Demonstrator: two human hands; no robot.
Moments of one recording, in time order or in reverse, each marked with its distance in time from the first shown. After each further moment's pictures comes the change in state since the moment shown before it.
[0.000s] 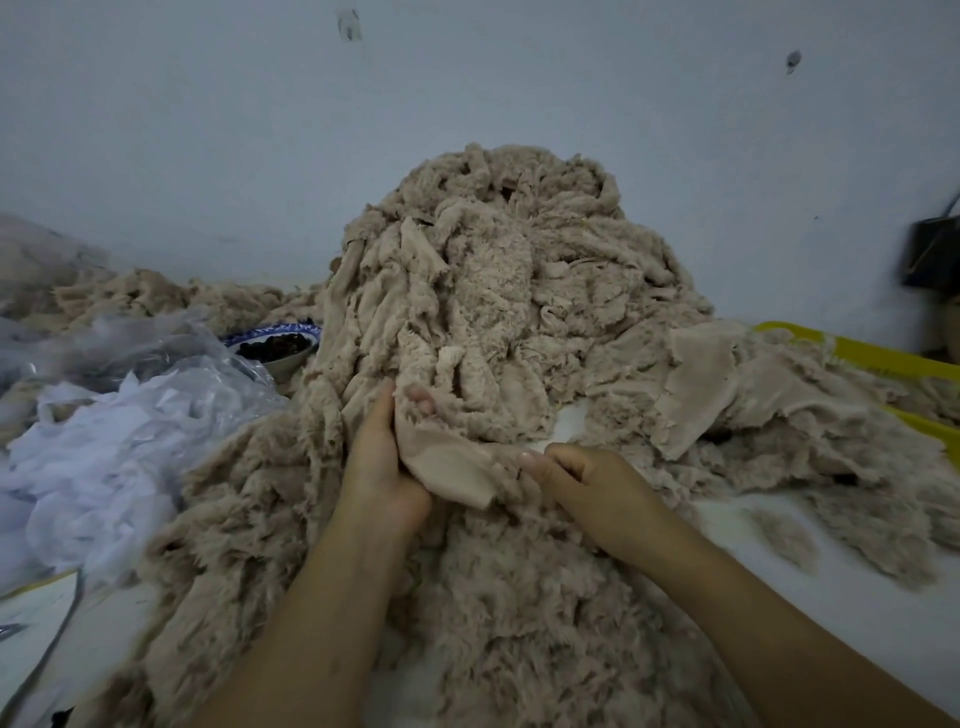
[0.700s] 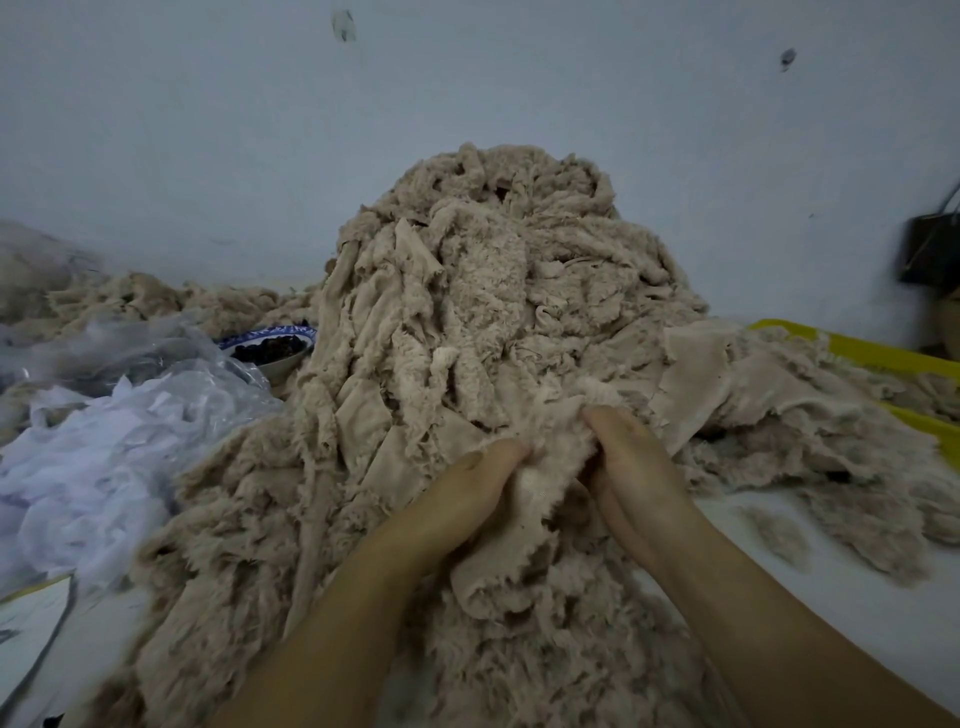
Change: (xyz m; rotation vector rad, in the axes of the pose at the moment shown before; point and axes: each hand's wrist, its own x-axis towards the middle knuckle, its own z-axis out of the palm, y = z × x) left_hand -0.026 -0.033 0.010 1.306 -0.258 -0.084; right_hand 0.016 0.005 -0.006 0.801 0.401 0.290
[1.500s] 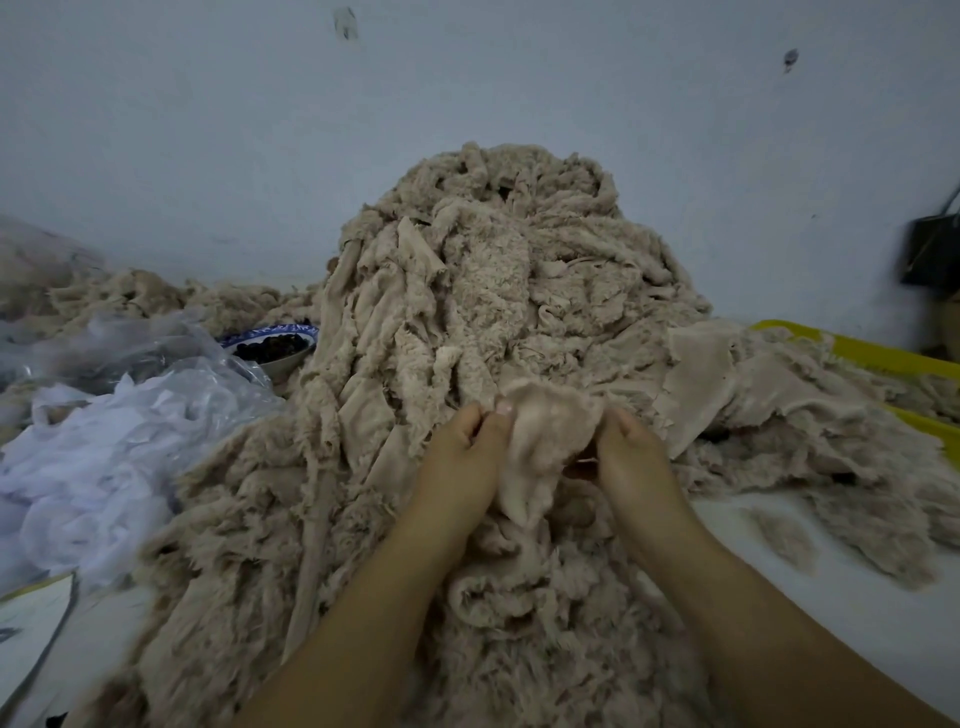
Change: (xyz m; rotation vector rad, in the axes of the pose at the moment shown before) left_hand 0.004 0.009 0.009 -0.178 0.420 0.221; right_hand -0.001 0.003 -0.001 -0.373 0.060 -0.133
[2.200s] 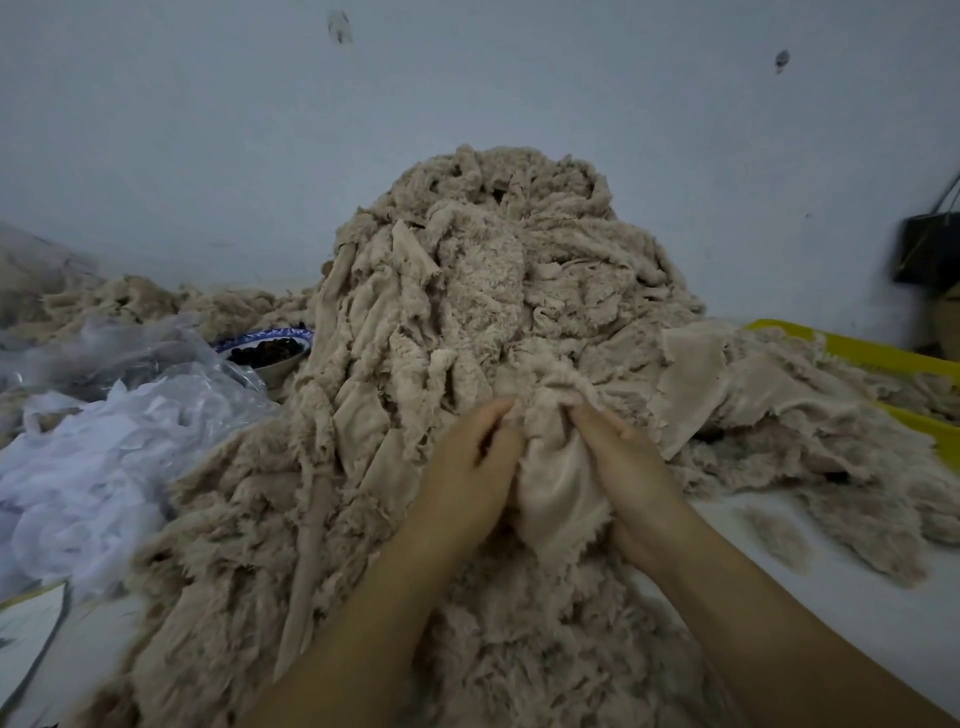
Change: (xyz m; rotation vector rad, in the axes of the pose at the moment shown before) left_hand -0.005 -0.001 0.000 0.169 -0.076 0.227; right_hand -0.011 -0.018 -0.001 0.243 -0.145 0.148
